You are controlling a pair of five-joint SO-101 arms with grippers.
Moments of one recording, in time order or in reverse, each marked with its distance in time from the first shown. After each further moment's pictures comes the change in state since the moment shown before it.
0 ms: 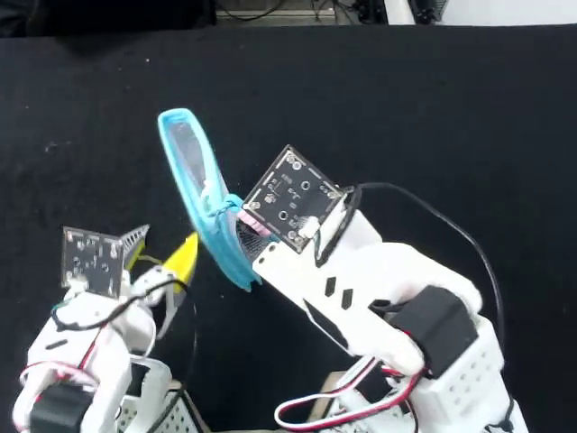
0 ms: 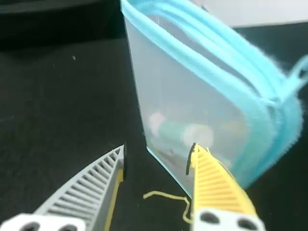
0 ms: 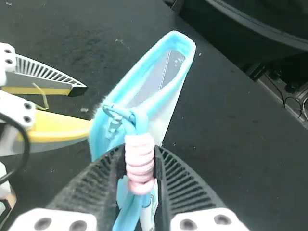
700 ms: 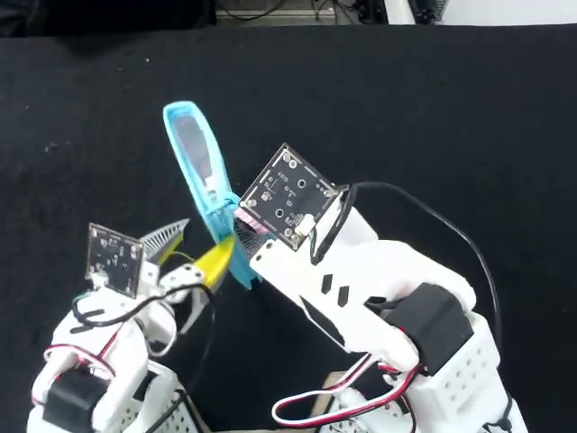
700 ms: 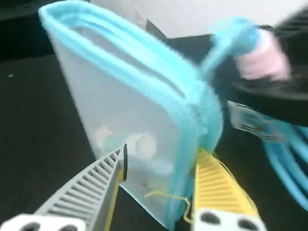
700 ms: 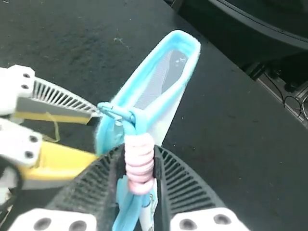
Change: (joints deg) left arm 11.3 0.0 5.6 -9.5 4.9; right arm 0.0 0.0 0.9 -1.4 0.0
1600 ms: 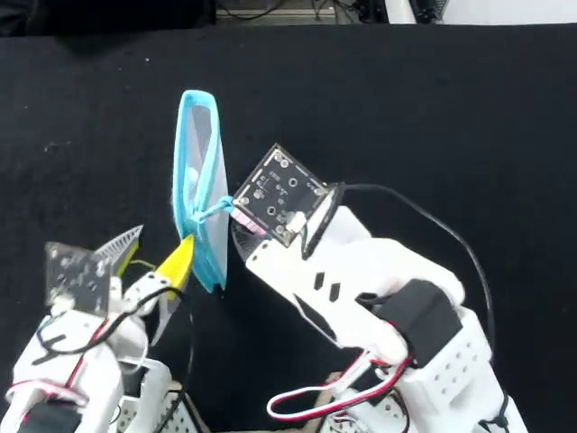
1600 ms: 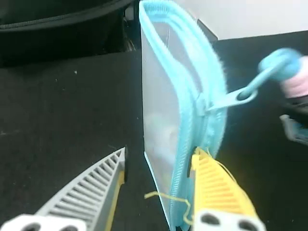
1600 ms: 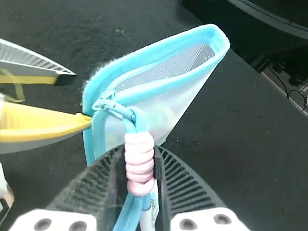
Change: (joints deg) left arm -11.3 0.0 -10.9 11.7 -5.5; right arm -0.1 0.0 3.6 -2.0 0.0
